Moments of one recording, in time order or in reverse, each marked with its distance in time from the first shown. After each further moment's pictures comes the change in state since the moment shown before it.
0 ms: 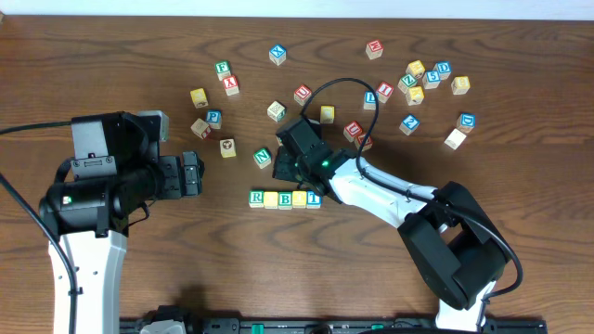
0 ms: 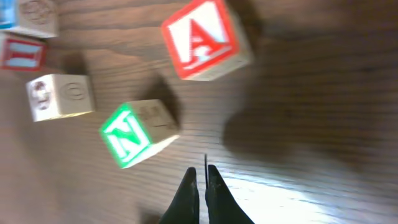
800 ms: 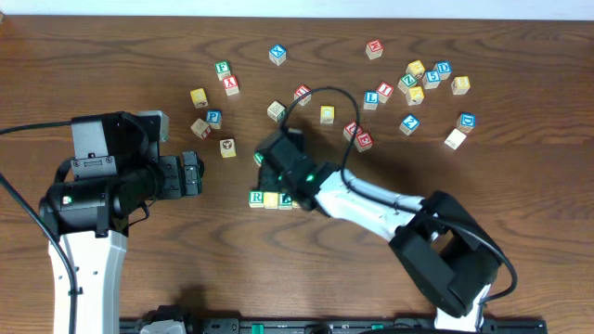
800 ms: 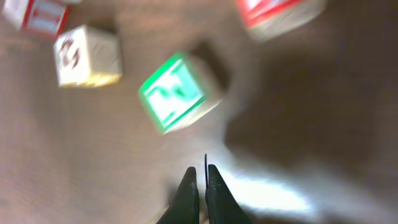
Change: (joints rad) left arm 0.000 0.000 0.000 0.000 0.000 0.000; right arm 0.084 0.000 0.000 0.009 0.070 0.025
